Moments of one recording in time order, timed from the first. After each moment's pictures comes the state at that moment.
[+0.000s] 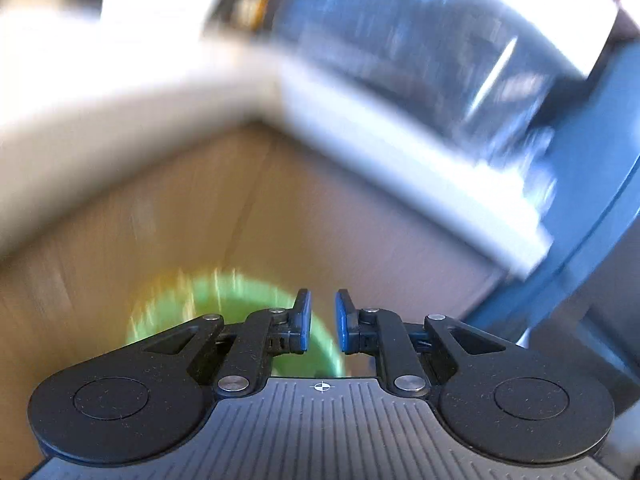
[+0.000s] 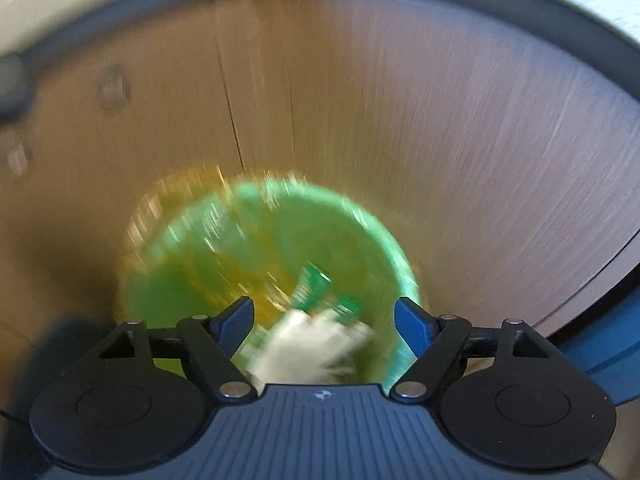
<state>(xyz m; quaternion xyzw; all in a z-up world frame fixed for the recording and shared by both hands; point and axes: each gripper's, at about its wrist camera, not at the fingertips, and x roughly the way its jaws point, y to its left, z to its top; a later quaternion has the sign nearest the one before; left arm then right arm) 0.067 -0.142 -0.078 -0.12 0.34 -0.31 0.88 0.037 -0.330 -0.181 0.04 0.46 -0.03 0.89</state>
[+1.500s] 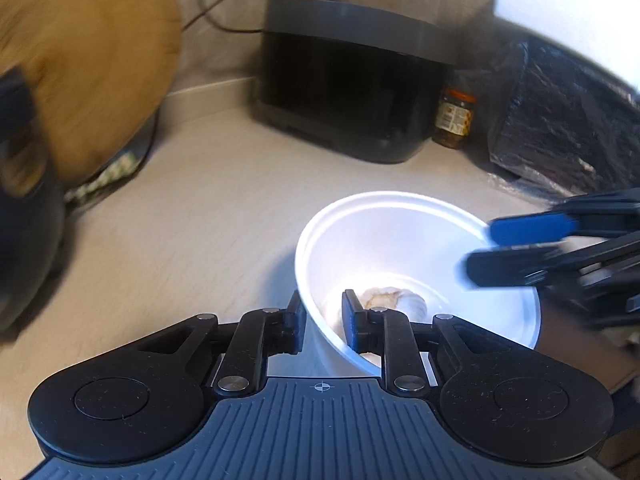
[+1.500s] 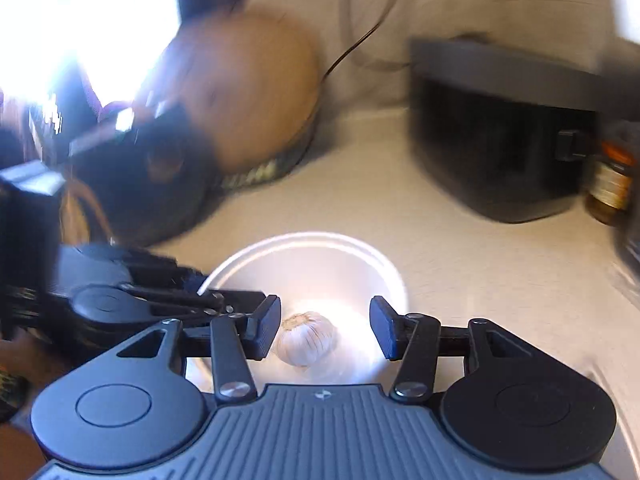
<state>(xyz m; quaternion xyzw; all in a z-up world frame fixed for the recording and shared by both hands) 0.165 0.054 0.031 -0.03 0.35 -0.10 0.93 0.220 -0.110 0.080 -0.06 0.37 0.29 0.88</state>
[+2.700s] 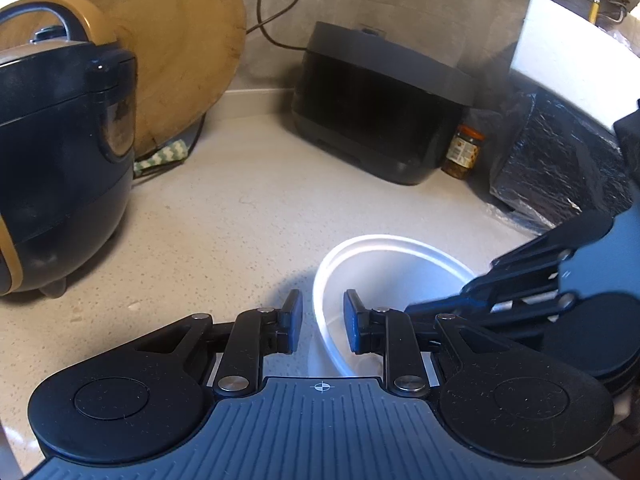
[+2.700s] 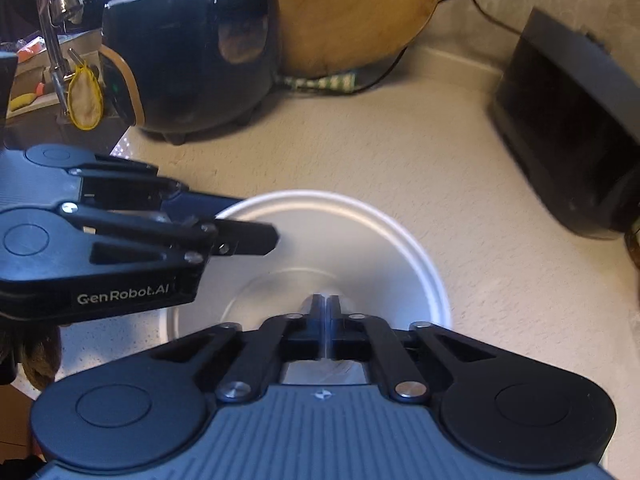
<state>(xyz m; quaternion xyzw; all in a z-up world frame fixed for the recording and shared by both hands) 0.128 0.104 0.046 -0.08 0.33 -0.09 0.94 0.199 0.000 0.071 -0.21 0.44 0.29 0.82</state>
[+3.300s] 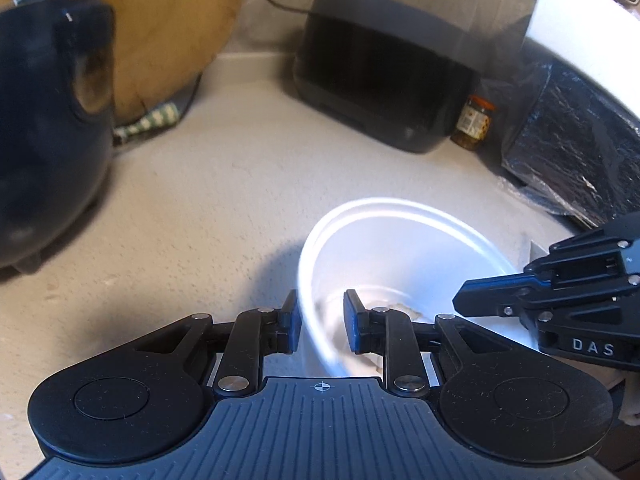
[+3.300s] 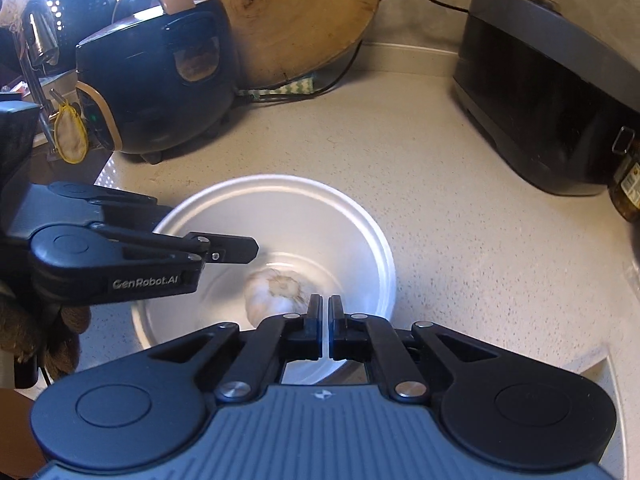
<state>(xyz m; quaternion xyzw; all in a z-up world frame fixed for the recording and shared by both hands) 0.153 0.093 0.019 -0.08 0.38 -0.09 0.92 0.200 -0.043 0.065 -0.14 0.44 0.28 0.84</state>
